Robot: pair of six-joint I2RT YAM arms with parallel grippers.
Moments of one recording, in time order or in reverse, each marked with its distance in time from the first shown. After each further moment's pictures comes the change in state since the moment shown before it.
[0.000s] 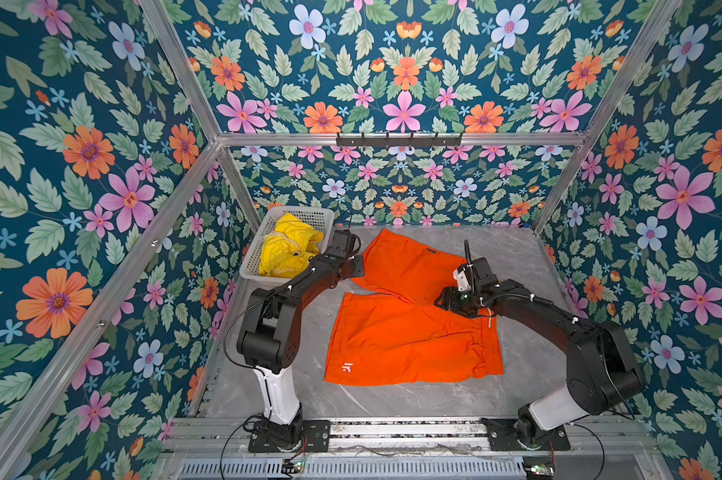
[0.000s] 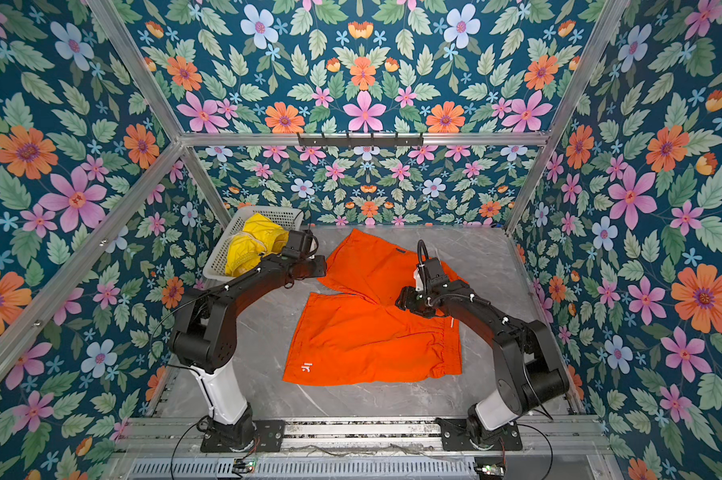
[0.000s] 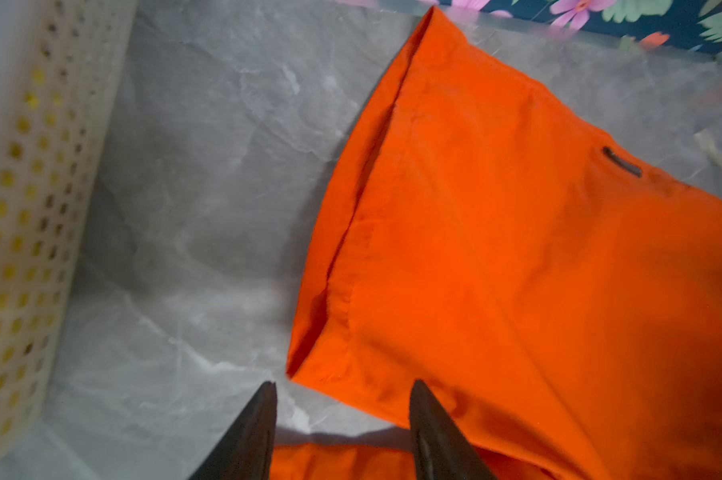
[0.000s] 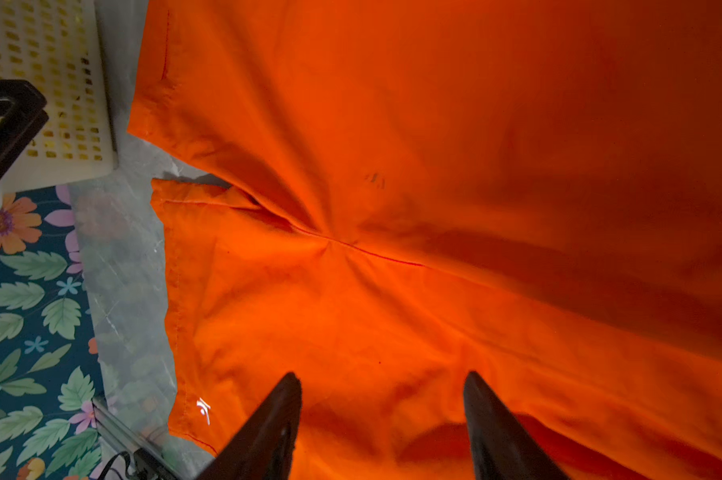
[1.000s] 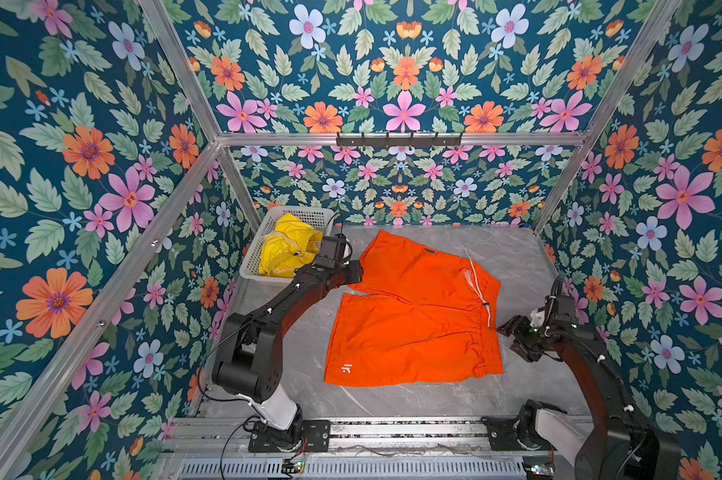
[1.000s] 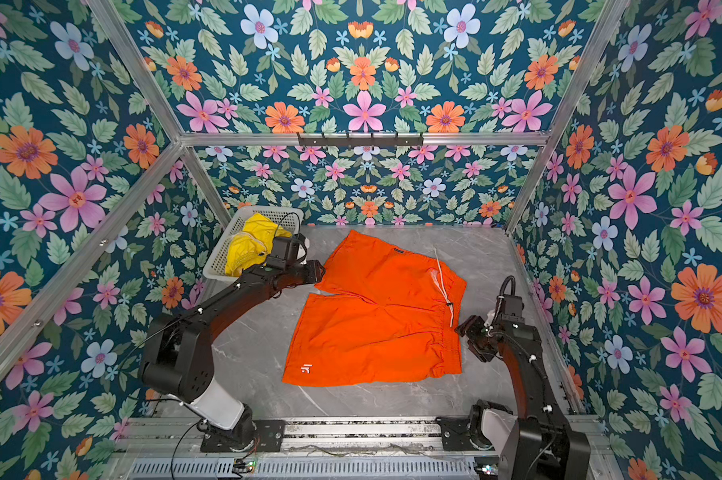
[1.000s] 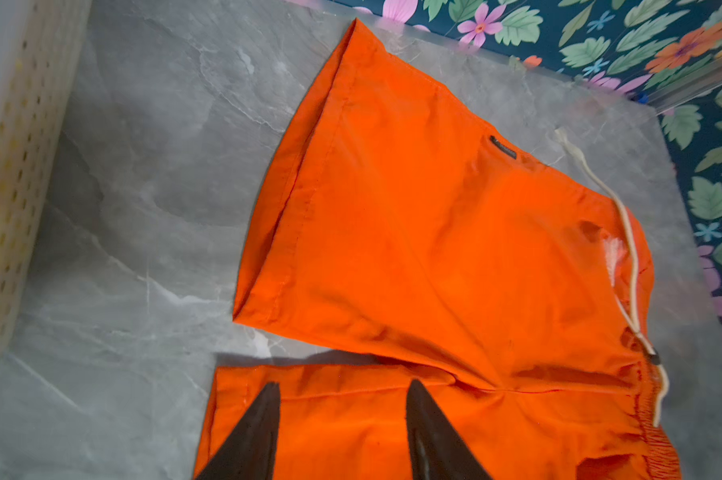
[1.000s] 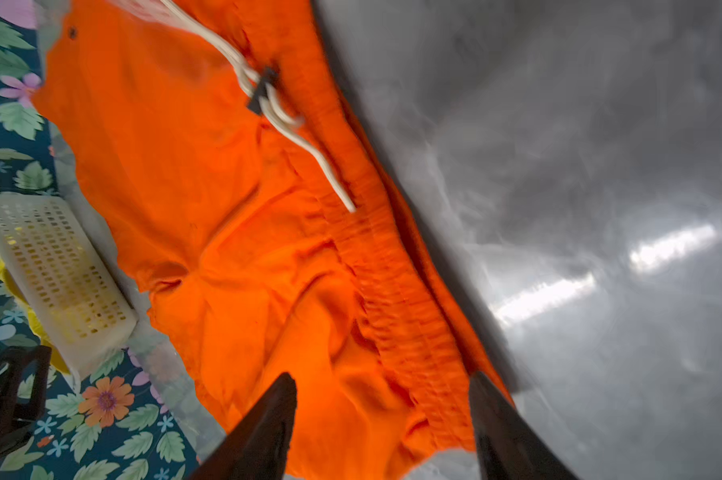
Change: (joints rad) left arm -0.008 -0.313 -0.263 0.005 0.118 -0.059; right arm -0.578 -0.598 -0.397 -0.369 -0.120 0.082
